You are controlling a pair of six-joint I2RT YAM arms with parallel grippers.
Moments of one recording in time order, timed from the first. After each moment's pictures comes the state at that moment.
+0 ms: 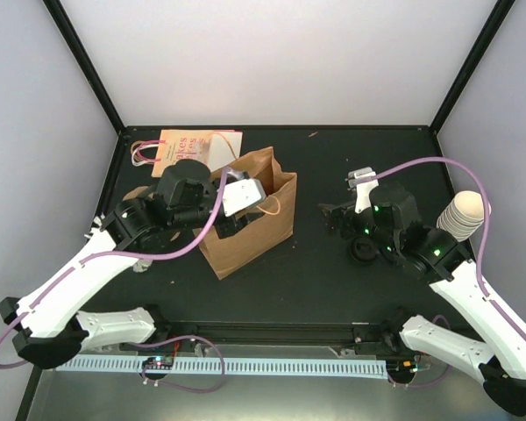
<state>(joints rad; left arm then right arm) -0.85 1.09 1.40 -0.81 0.13 0.34 0.69 0.87 1.09 -0.75 0.13 0.27</state>
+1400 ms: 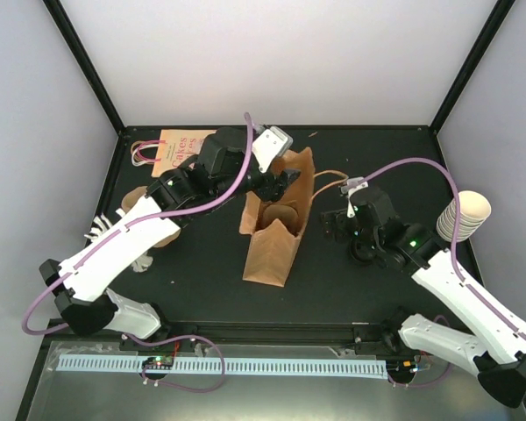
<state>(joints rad) -0.87 1.40 1.65 -0.66 -0.04 -0.03 0.68 0.94 0.99 -0.76 0.20 0.34</state>
